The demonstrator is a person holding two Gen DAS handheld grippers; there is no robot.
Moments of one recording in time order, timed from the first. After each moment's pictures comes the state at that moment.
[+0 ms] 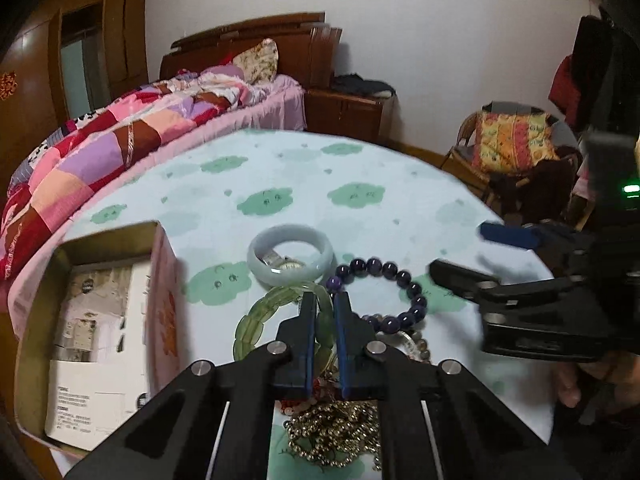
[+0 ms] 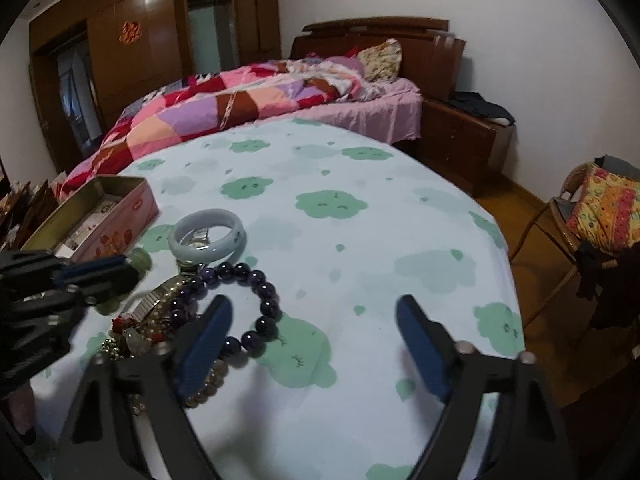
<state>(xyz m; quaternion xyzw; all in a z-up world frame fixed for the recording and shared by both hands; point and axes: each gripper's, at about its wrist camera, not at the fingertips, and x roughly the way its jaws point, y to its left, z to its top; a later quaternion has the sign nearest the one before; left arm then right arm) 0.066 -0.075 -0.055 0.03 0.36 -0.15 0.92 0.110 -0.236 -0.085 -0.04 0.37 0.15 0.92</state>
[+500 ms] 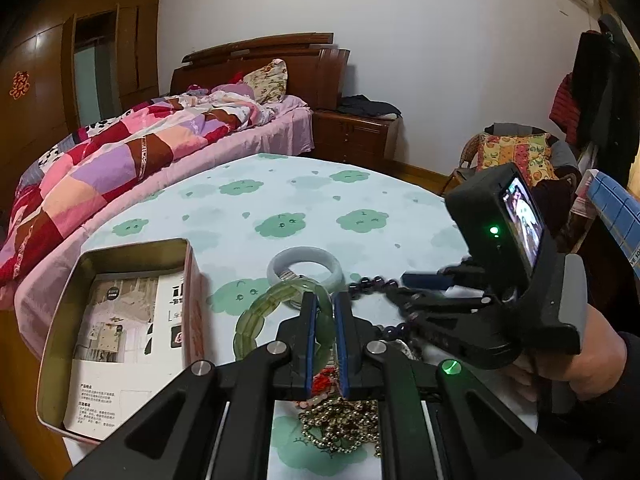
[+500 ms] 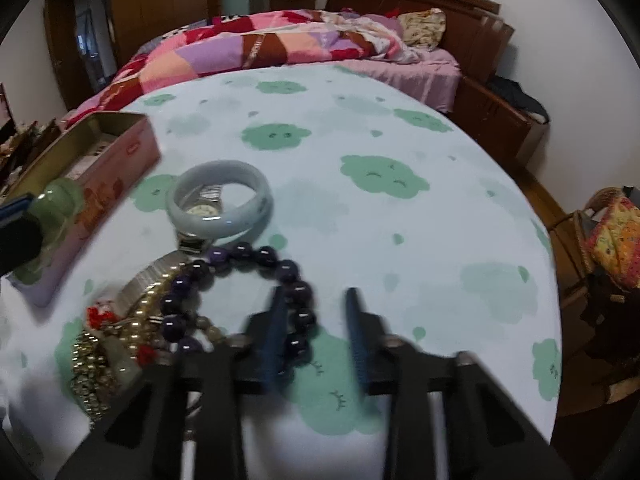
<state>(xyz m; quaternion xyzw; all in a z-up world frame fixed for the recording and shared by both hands) 0.053 -0.060 -0.035 0.02 0.33 -0.14 0.93 0.138 -0.197 -0.112 -0.11 0.44 0.18 0.87</state>
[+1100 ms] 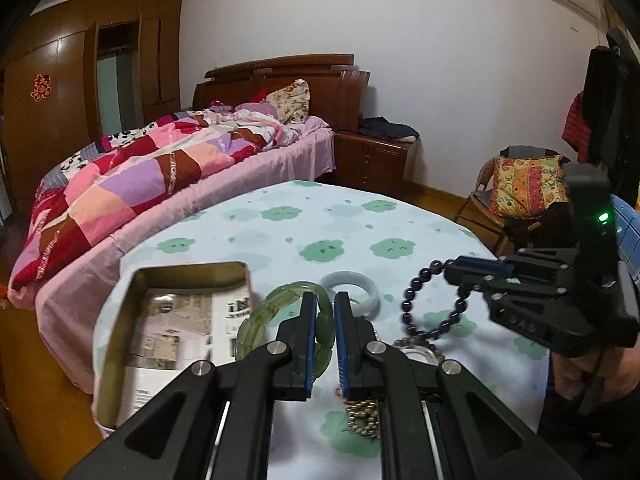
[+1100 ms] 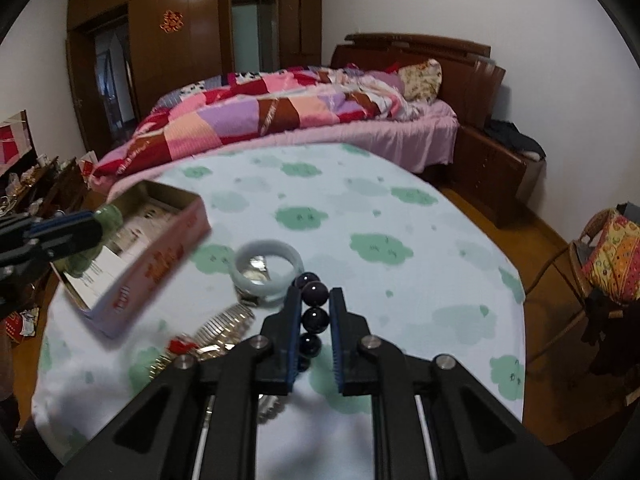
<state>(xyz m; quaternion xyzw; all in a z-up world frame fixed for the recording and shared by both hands) 0.038 -0.019 -0.002 0.02 0.30 -0.11 0.95 0.102 -0.196 -0.043 -0.08 0.34 0.20 0.92</state>
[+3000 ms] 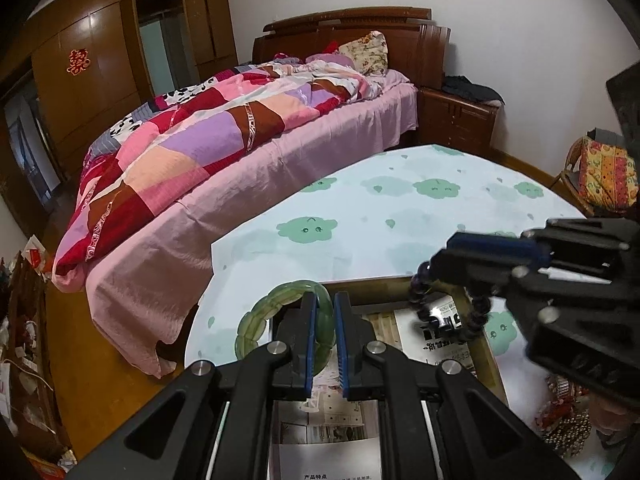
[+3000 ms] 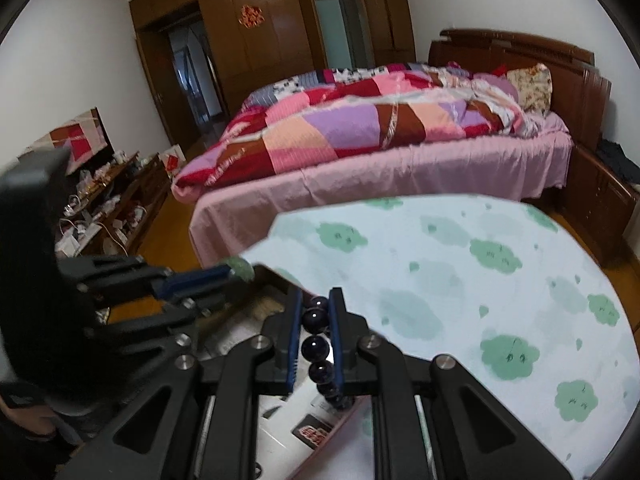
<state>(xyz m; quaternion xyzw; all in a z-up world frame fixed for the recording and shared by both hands) 0.156 0.108 -0.032 0.04 0.39 0.01 0.92 0.190 -0.016 -0.035 -0.05 0.36 0.37 0.86</state>
